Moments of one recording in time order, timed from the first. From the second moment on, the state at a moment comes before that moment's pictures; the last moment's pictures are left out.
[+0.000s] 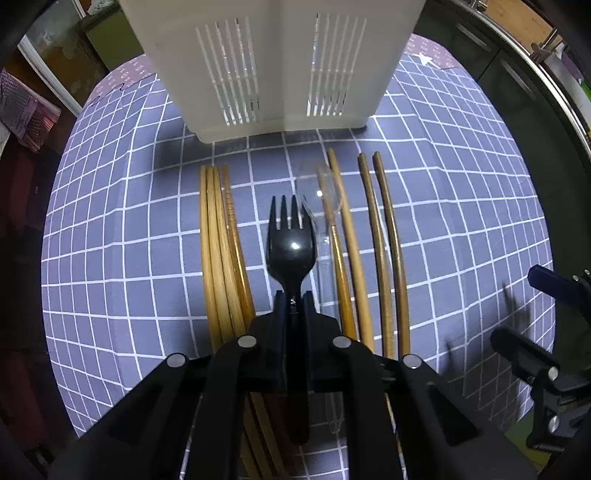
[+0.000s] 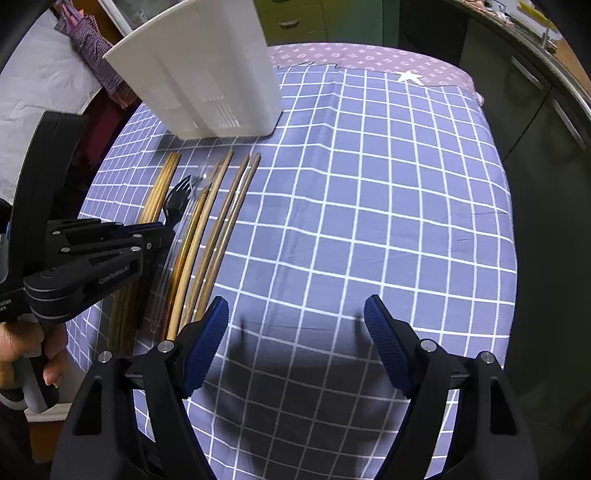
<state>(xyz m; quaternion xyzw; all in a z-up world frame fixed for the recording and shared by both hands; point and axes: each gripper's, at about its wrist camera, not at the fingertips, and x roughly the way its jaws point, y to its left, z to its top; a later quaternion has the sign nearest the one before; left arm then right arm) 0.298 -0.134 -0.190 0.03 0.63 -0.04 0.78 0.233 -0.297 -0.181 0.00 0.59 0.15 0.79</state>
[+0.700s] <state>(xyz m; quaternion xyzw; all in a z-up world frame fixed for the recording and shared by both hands) 0.217 -0.062 -0.081 -0.05 0.43 -0.09 0.89 0.268 -0.197 -0.169 0.01 0.62 0.18 0.76</state>
